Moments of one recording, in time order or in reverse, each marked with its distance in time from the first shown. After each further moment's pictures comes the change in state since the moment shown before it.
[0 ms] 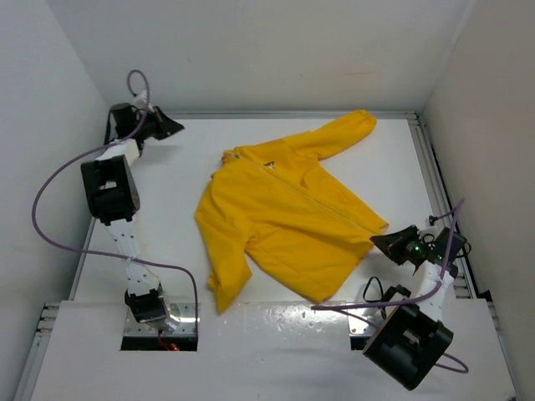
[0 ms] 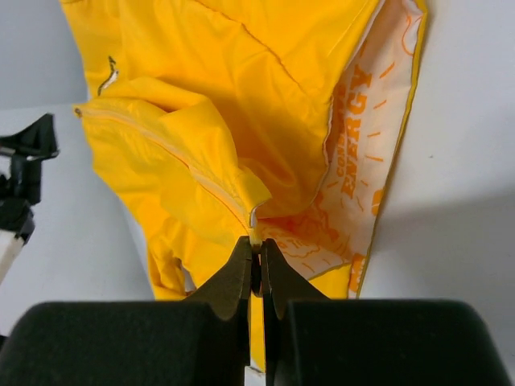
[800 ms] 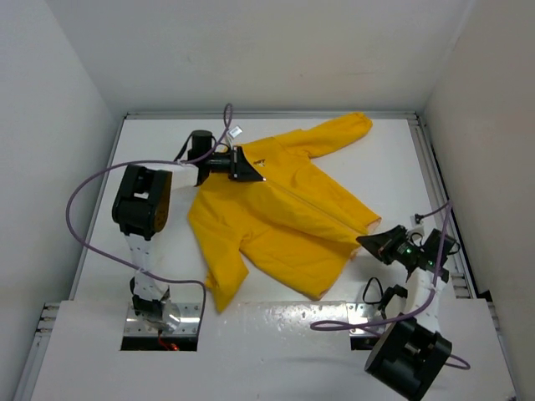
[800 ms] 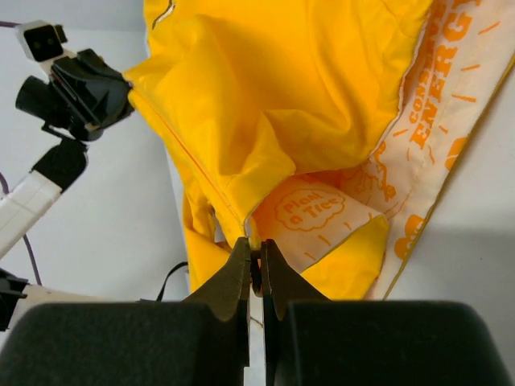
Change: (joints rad) left arm -0.447 -0.234 -0.499 0.175 0.264 -0.200; right arm 0.104 -0.073 -0.095 0.110 -0.167 0.085
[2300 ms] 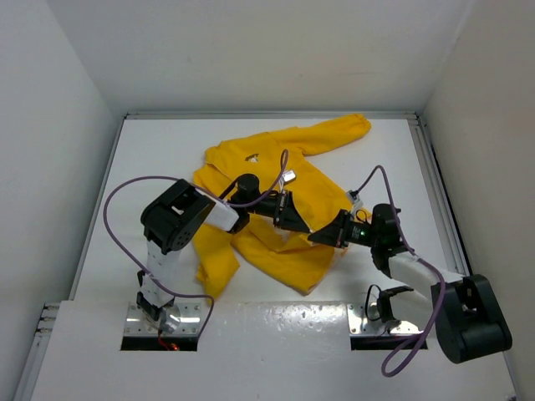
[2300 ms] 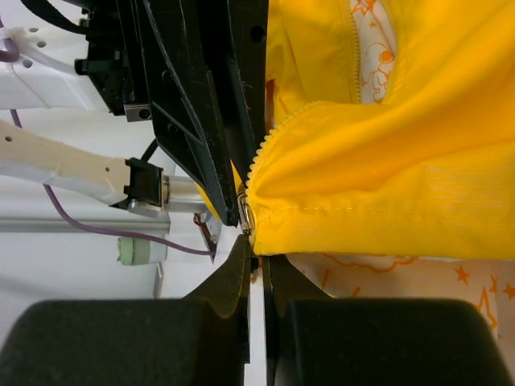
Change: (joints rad) left arm -0.437 0.008 -0.280 0.735 -0.021 -0.652; right arm 0.807 0.348 0.013 0.833 0.138 0.312
